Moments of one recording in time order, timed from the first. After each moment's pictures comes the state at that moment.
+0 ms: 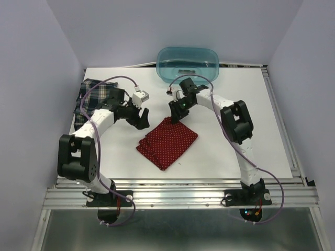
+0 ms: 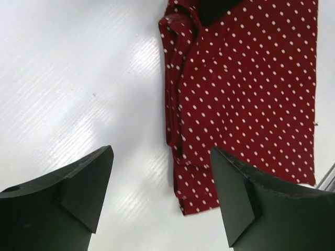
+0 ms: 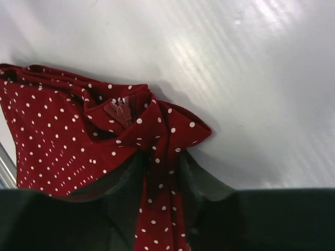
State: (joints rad) left arm -0.18 1.52 1.04 -0.47 0.61 0.38; right arm 0.49 2.33 1.89 -0.72 -0.62 -0.11
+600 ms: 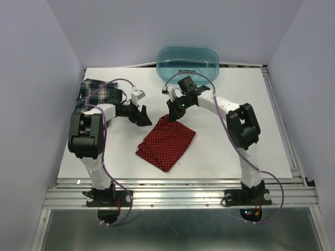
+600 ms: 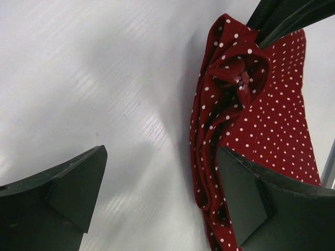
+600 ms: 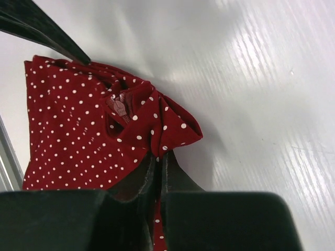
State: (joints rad) left arm -0.08 1.85 1.10 -0.27 0.90 0.33; right arm 0.54 2.18 1.77 -0.63 -0.67 -0.24
